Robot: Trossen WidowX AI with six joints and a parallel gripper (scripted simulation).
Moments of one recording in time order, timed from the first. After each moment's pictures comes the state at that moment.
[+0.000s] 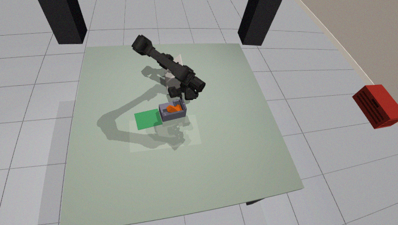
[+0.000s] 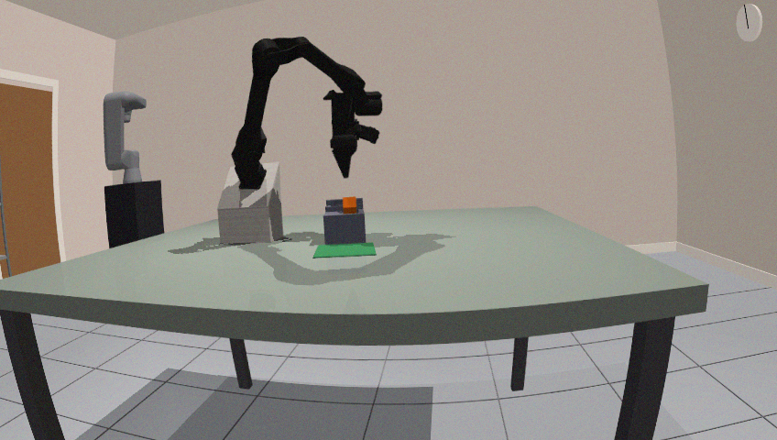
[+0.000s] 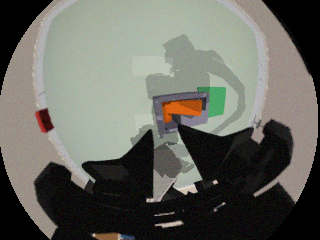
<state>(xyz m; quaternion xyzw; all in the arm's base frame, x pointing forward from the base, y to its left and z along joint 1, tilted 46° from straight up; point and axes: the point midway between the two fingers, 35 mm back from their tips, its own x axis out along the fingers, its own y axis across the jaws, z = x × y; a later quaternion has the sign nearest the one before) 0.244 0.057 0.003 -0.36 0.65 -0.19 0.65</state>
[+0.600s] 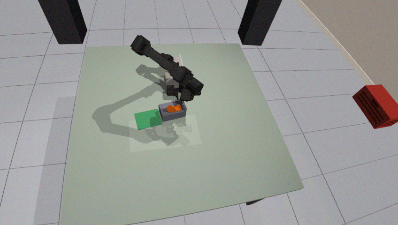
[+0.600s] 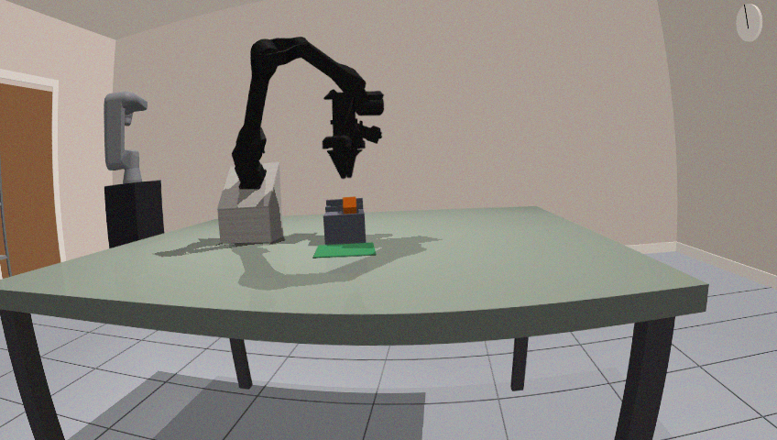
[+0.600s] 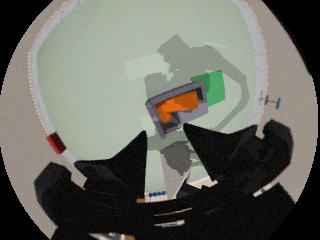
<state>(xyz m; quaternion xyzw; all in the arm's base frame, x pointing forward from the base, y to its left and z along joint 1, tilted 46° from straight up) 0.248 0.050 0.009 -0.27 0.62 -0.26 0.69</state>
